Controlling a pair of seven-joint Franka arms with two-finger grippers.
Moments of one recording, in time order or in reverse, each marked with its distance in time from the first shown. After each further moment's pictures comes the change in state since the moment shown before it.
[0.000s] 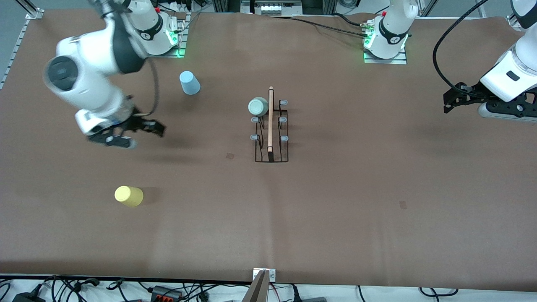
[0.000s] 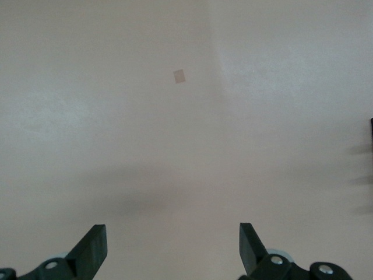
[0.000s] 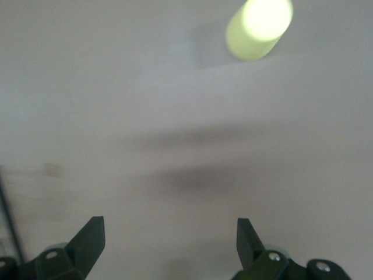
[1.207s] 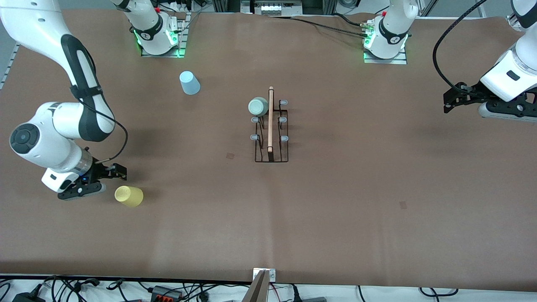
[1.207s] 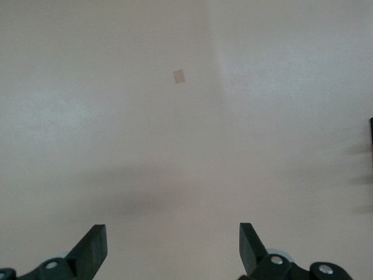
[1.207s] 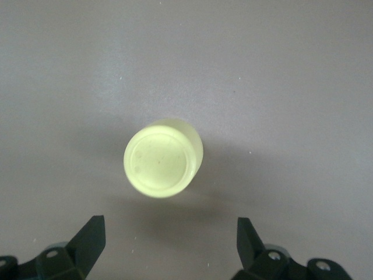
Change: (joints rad) left arm -0.001 0.001 0.000 0.004 0.000 -0.006 0.000; right arm -0.085 0.426 -0.117 0.248 0.007 0.304 -0.571
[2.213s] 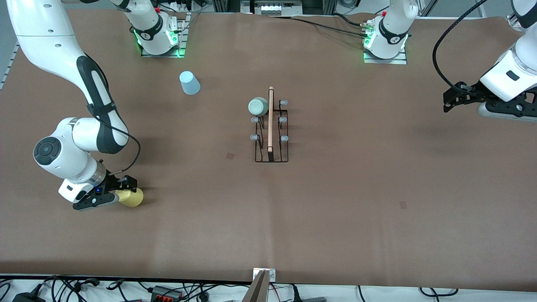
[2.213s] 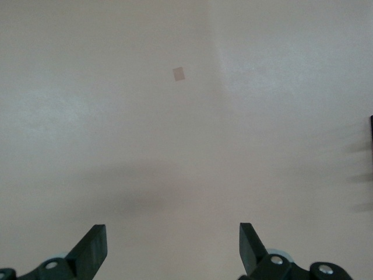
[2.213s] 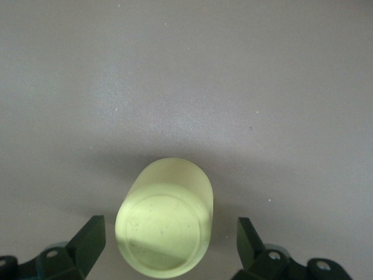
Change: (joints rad) left arm 0.000 0.000 0.000 0.000 0.000 -0.006 0.000; right arm 0.013 0.117 0.011 0.069 0.005 0.099 -0.002
